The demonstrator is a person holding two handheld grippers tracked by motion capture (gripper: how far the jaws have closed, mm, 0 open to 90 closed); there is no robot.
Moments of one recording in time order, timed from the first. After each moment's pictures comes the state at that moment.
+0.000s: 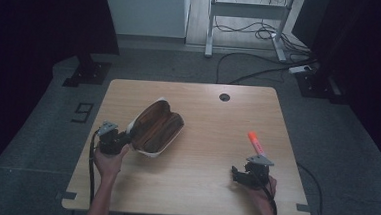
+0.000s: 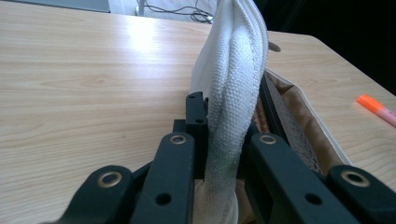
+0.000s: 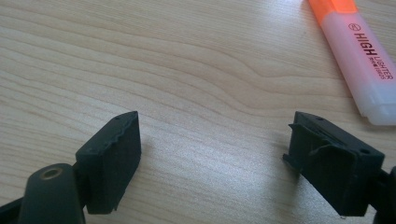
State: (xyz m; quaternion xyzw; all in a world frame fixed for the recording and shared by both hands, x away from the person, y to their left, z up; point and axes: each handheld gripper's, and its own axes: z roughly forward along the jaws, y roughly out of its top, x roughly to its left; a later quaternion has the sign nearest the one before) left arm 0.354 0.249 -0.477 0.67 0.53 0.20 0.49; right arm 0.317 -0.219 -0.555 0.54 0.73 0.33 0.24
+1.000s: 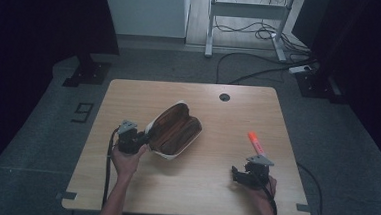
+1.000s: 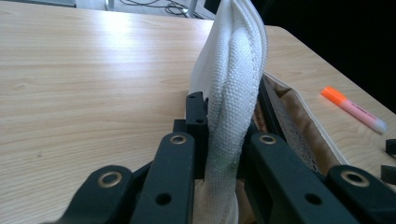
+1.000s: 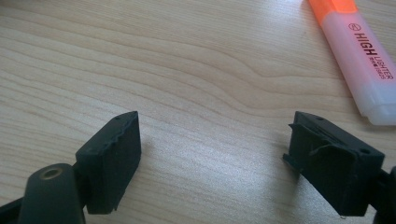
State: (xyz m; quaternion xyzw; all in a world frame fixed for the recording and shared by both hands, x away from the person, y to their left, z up) left arm 0.363 0.199 -0.477 0.69 0.50 0.17 0.50; right arm 0.317 -0.219 -0.555 0.54 0.73 0.33 0.24
